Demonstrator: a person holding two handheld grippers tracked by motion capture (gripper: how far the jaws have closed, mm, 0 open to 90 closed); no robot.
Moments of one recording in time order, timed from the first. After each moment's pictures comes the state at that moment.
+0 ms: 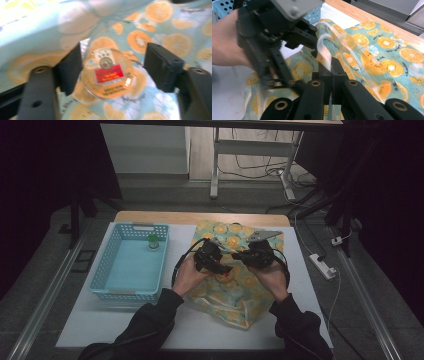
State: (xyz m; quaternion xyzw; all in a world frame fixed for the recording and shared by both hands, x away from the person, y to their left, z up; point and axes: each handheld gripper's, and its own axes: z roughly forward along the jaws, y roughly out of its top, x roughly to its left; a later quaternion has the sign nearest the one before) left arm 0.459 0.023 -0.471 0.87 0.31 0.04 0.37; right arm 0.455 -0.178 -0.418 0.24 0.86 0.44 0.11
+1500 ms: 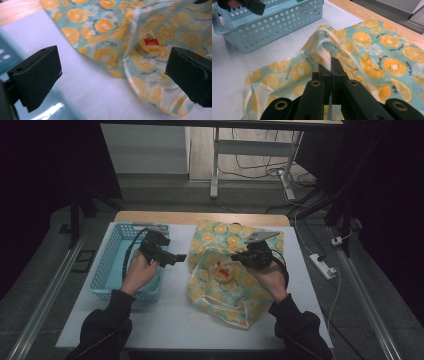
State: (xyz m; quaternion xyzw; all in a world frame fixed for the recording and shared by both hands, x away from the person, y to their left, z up) left arm 0.438 0.181 -0.443 0.82 0.40 0.08 0.41; right arm 0.454 -0.175 -0.421 0.23 0.87 0.43 0.10
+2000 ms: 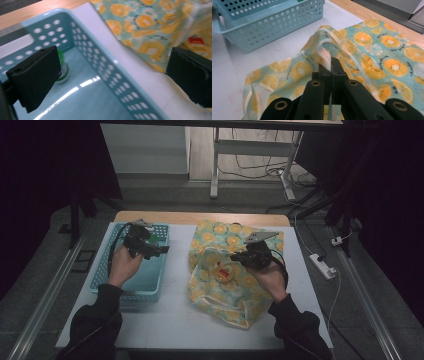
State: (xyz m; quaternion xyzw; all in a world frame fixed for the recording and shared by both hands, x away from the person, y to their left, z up) left arm 0.455 0.230 -0.451 0.80 0.46 0.13 0.37; right arm 0.454 -0.173 -0.422 0.23 0.87 0.43 0.10
